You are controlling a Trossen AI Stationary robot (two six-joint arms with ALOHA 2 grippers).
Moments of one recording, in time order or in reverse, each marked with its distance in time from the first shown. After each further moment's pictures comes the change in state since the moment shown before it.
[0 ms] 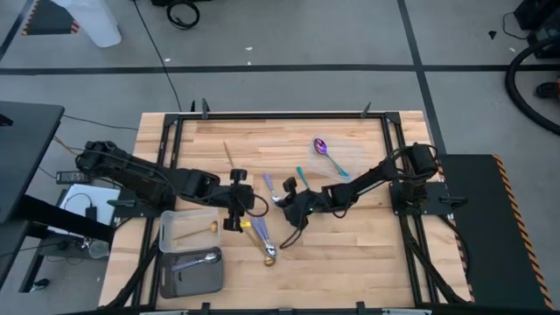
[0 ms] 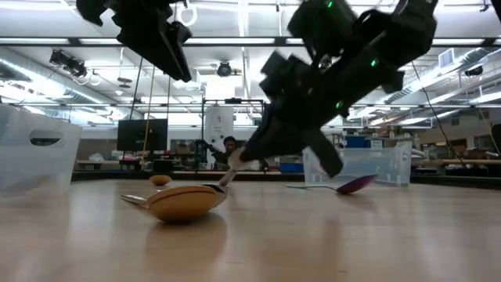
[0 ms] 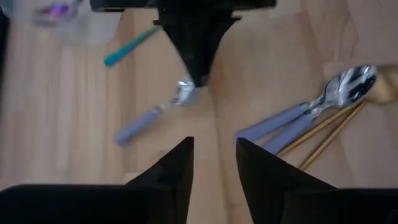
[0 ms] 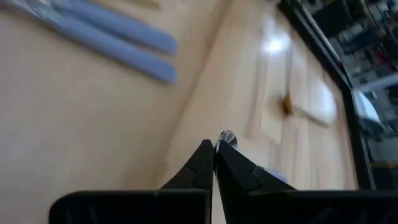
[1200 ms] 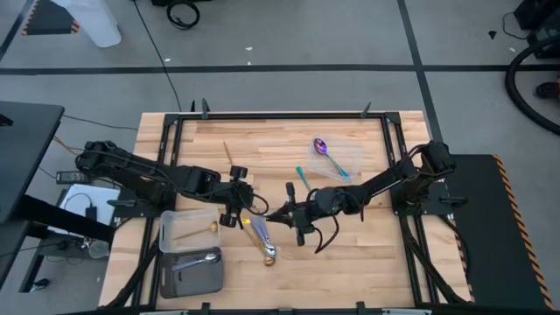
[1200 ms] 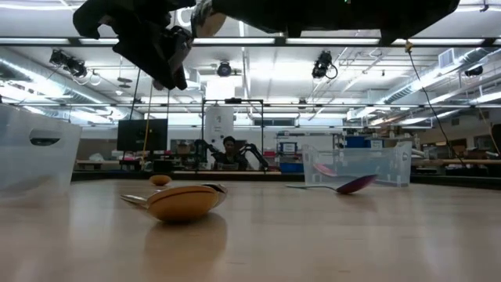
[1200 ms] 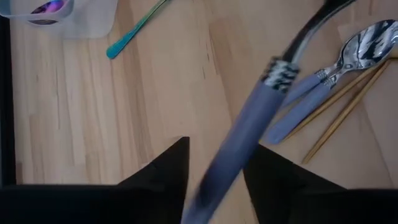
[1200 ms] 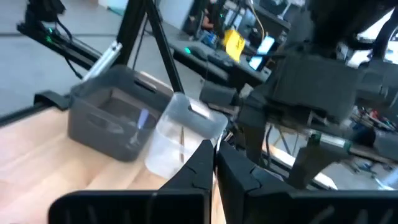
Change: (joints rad) left arm 0.037 0.000 0.000 -0.058 0.009 0.124; right arm 0.093 -0.150 0.002 0.374 -0.224 0.163
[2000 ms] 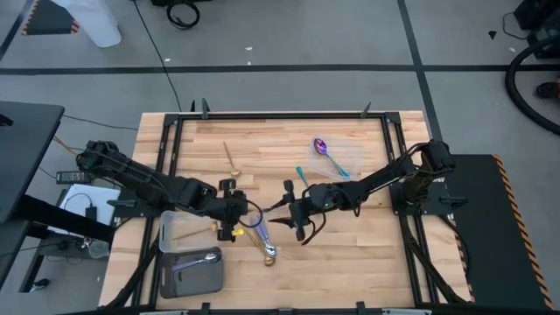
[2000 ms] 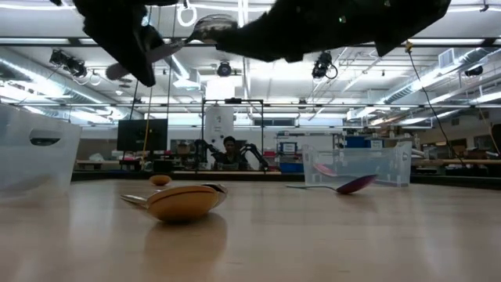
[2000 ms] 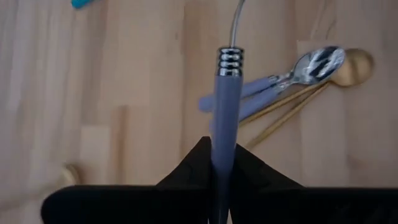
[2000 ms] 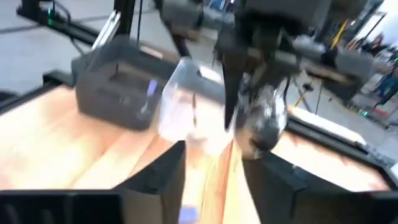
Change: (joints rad) left arm -0.130 0.001 0.000 -0.068 -0.002 -0.435; right arm -0.039 0.000 0.001 -0.141 -0.051 0.128
